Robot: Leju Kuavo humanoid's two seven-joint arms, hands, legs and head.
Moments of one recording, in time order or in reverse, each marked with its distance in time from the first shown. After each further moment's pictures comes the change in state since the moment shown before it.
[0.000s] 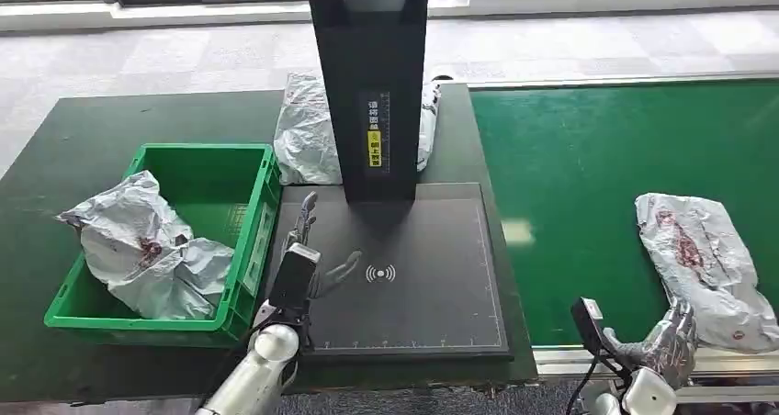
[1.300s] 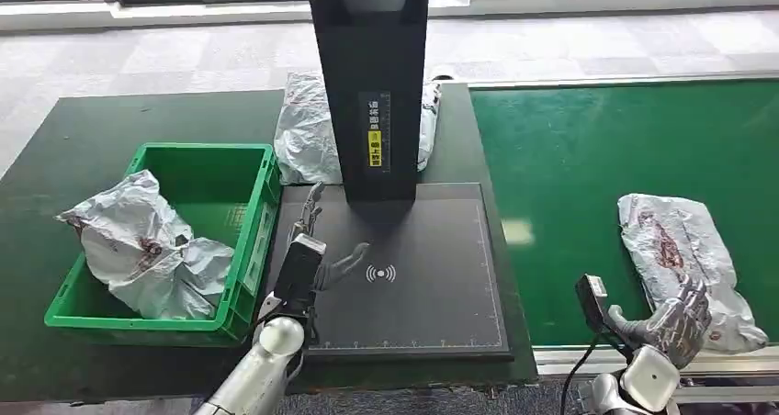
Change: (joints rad) left arm -0.016 -0.024 0.000 -0.027 -0.034 -0.022 0.031; right arm -0.012 0.040 -0.021 -0.171 0.115 0.082 0.076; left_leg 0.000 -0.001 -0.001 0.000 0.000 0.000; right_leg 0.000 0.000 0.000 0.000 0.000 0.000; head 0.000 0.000
